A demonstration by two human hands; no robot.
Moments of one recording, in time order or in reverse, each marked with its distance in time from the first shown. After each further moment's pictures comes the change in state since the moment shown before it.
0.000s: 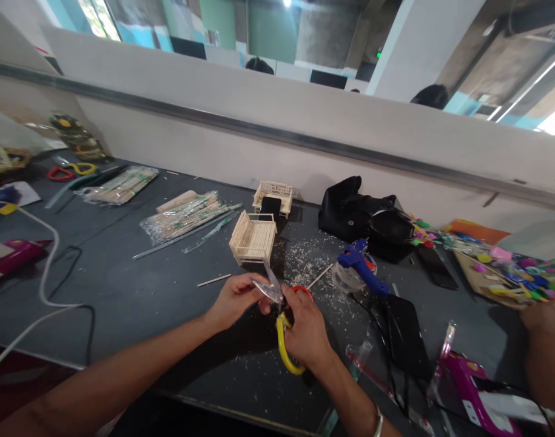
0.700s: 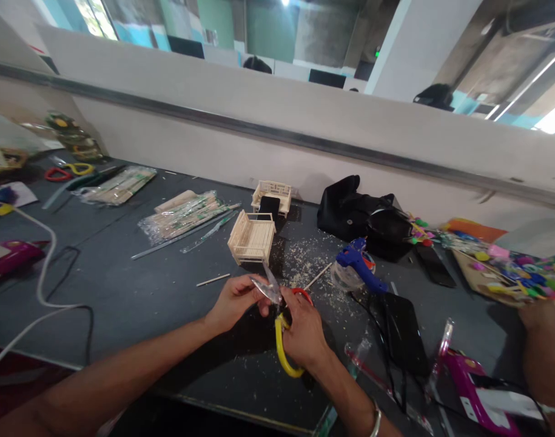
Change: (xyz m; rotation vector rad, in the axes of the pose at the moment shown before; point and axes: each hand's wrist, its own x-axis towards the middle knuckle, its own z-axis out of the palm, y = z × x) left_hand -0.002 -0.005 0.002 0.052 -0.015 0.044; right_hand 0.002 -0.006 -0.005 0.014 -0.094 0.030
